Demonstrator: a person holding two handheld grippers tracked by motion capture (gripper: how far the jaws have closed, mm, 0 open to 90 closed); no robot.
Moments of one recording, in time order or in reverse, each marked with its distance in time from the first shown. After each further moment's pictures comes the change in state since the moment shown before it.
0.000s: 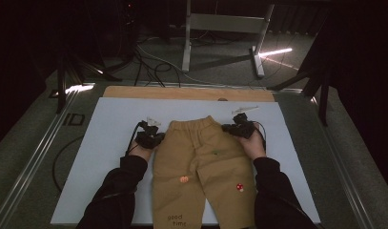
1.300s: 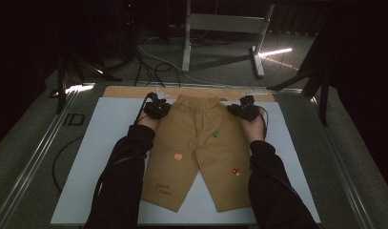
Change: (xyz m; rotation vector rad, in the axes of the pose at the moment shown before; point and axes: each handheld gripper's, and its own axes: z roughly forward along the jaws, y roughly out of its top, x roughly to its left) left arm 0.028 0.079 0.042 -0.103 0.044 0.100; right arm -0.039 0.043 -0.002 -0.153 -0.153 0.174
